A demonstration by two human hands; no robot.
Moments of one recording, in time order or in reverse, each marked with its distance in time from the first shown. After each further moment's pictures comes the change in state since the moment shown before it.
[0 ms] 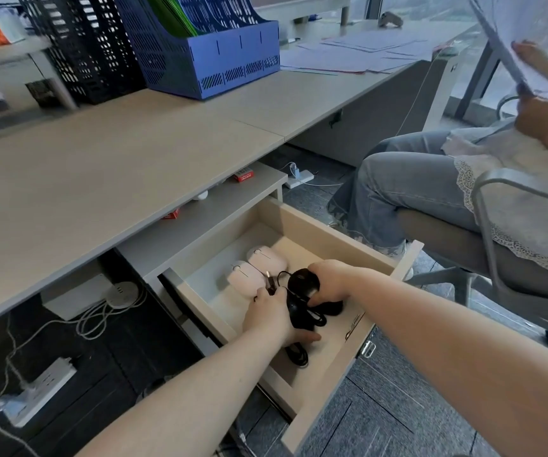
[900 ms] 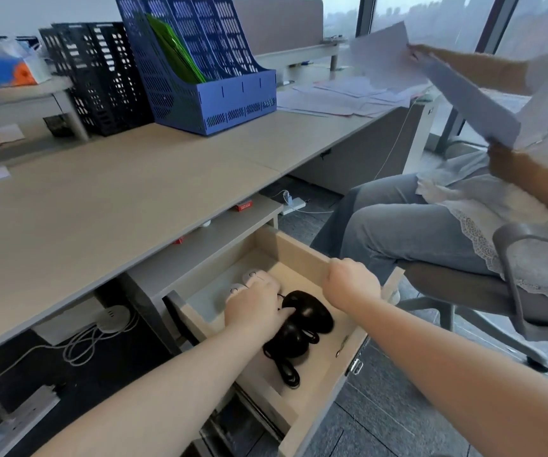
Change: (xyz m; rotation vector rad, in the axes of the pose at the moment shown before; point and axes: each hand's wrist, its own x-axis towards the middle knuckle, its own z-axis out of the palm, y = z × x) left_hand -0.014 0.001 -0.051 0.207 0.326 0.192; right_hand -0.046 0.002 -0.021 0.079 0.525 0.287
